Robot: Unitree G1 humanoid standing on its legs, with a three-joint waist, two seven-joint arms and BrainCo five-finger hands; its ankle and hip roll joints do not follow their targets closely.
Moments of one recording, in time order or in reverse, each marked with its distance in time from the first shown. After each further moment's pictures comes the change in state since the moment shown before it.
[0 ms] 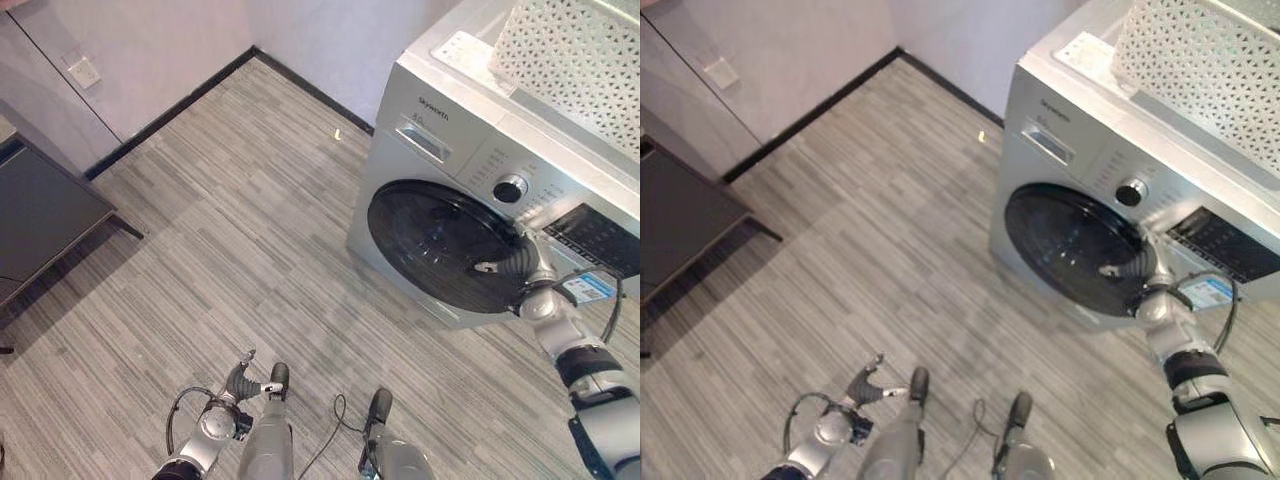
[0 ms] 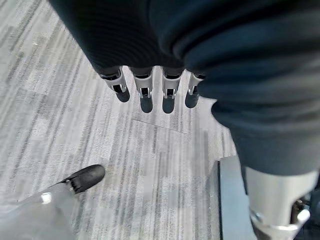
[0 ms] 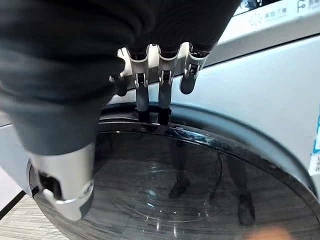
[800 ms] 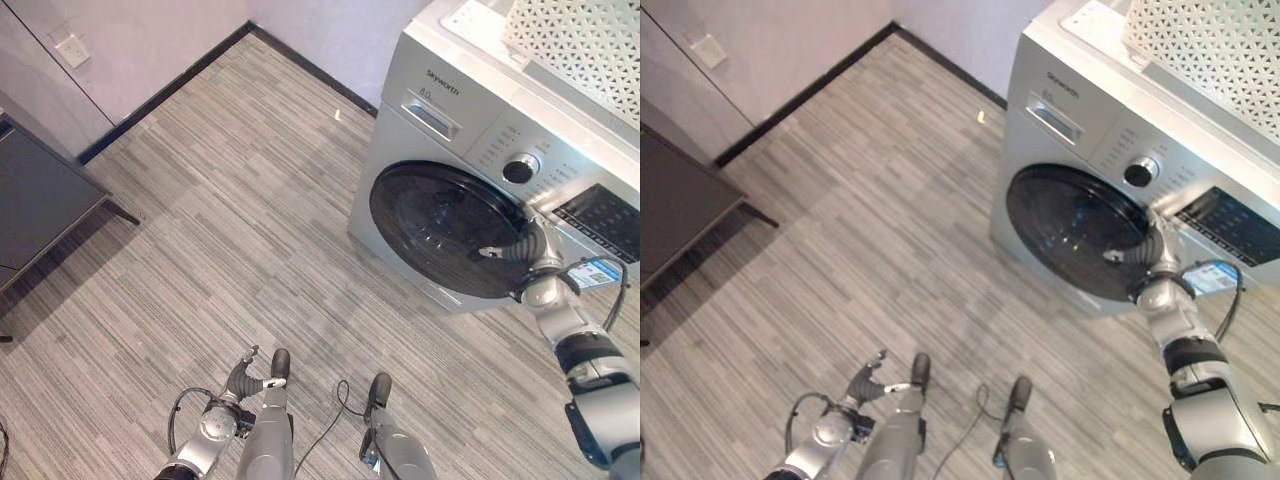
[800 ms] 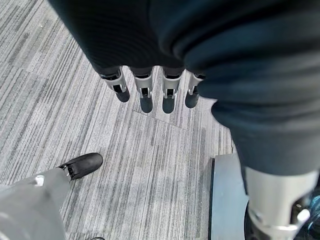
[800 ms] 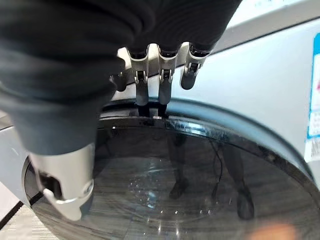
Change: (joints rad) left arm 0.033 0.031 -0.016 -0.112 -0.079 -0.014 -0.003; right arm -0.076 0.051 0.032 0.075 0.061 -0.015 -0.022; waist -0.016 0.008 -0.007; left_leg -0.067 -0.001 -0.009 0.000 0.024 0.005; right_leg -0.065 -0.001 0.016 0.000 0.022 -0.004
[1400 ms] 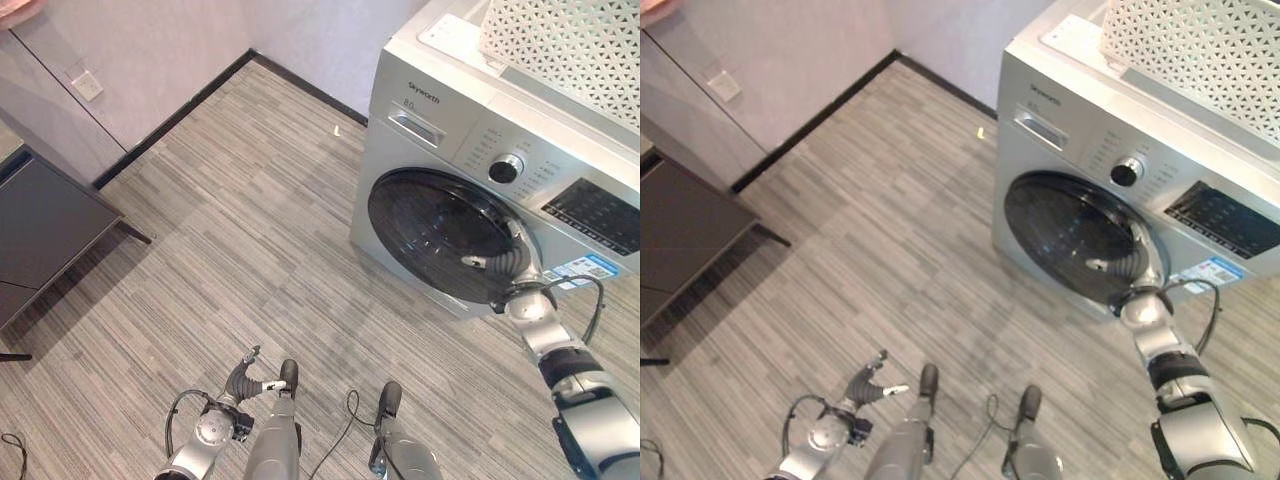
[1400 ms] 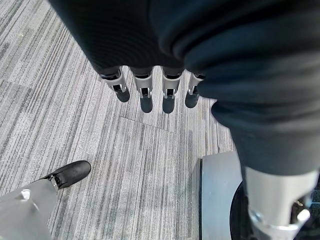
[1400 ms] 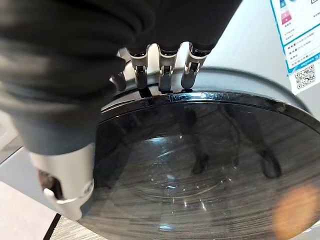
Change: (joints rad) left arm 0.043 0.001 0.013 -0.045 0.006 -0.005 -0.038; right arm 0.075 0.058 -0.020 -0.039 0.155 -0.063 0.009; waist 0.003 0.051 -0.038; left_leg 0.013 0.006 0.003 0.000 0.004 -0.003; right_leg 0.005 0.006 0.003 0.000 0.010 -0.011
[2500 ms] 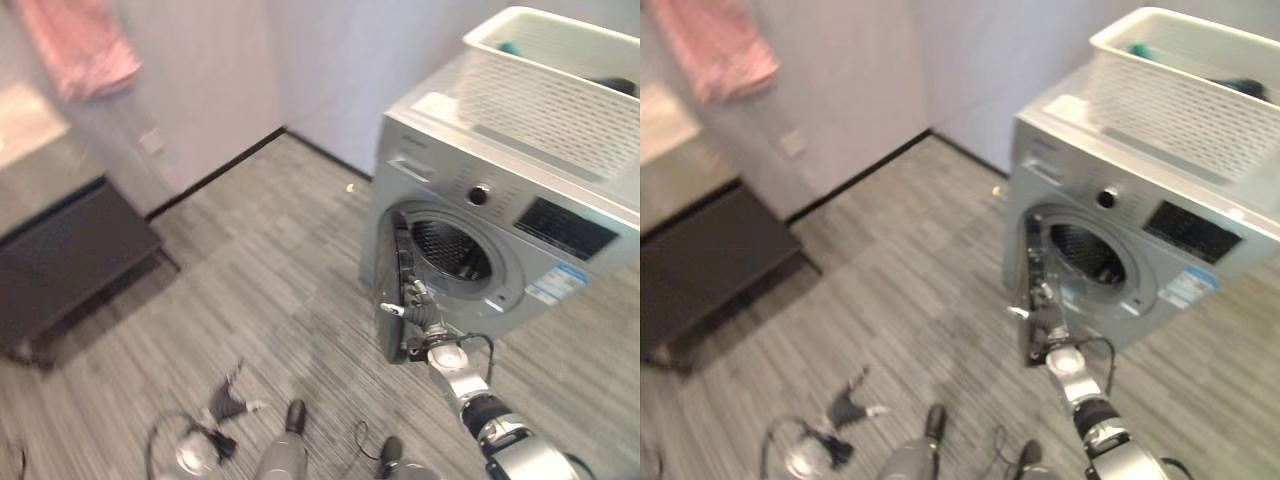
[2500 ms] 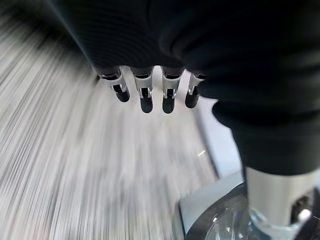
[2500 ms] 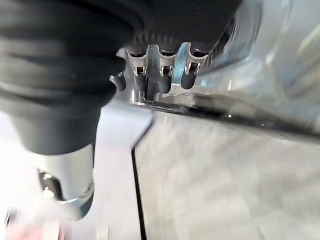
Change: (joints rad) left arm 0.105 0.322 0.049 -0.442 0.303 0.041 0.065; right arm 0.182 0.421 0.056 0.122 0.267 -0.046 0.237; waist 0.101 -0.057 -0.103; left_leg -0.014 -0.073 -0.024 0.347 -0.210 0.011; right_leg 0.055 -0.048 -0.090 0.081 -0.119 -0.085
